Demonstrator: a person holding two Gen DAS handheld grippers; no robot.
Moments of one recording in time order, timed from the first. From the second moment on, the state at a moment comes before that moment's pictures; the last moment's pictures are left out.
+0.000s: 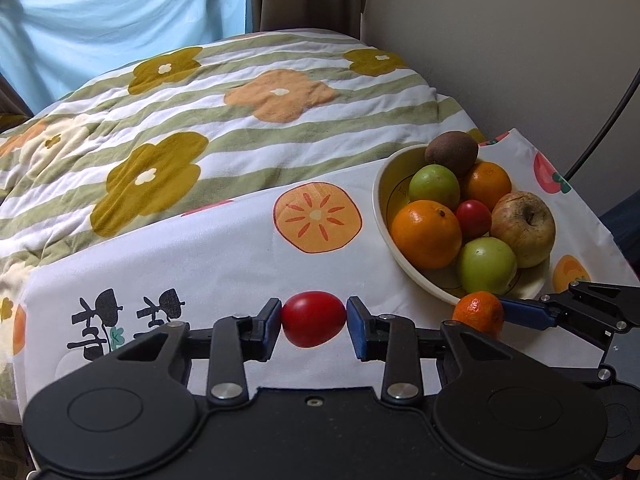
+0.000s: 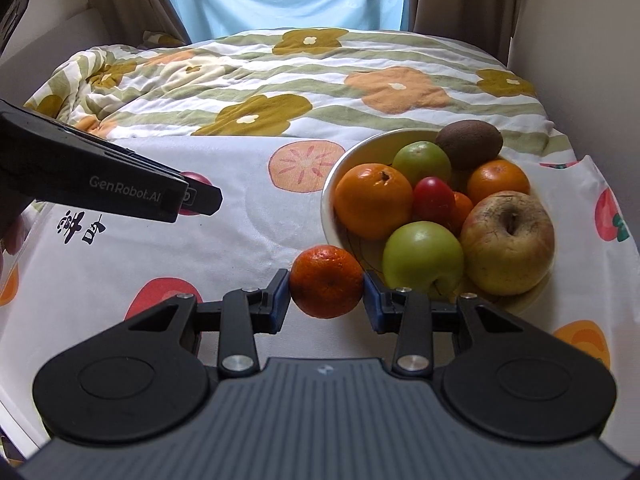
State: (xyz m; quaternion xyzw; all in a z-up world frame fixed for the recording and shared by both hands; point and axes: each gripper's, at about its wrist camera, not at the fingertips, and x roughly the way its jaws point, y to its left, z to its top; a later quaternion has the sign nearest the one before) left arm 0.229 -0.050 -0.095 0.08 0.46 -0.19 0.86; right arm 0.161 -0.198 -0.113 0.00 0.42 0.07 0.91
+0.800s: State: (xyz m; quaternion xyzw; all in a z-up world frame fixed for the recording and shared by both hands) left arm 0.229 -0.165 -0.055 0.07 0.42 -0.21 0.88; right arm 0.181 -0.327 -0.053 0.00 0.36 0.05 0.93
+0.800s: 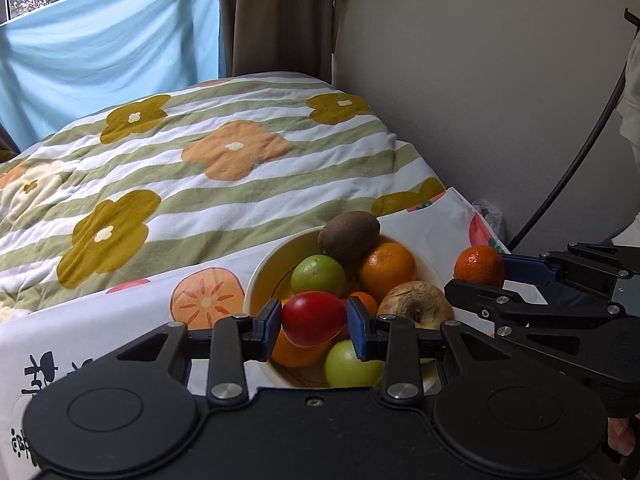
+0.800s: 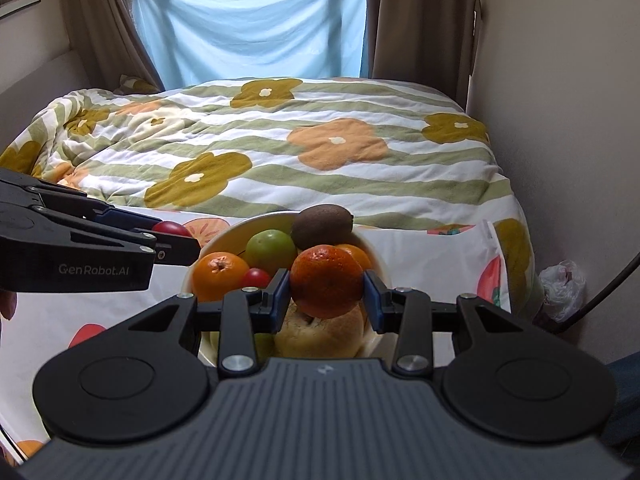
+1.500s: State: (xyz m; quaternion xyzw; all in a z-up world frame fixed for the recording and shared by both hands) left arm 0.257 -0.214 -0.084 0.10 0.40 -0.18 0.89; right arm 0.226 -0.382 -0.073 0.00 0.37 0.07 0.92
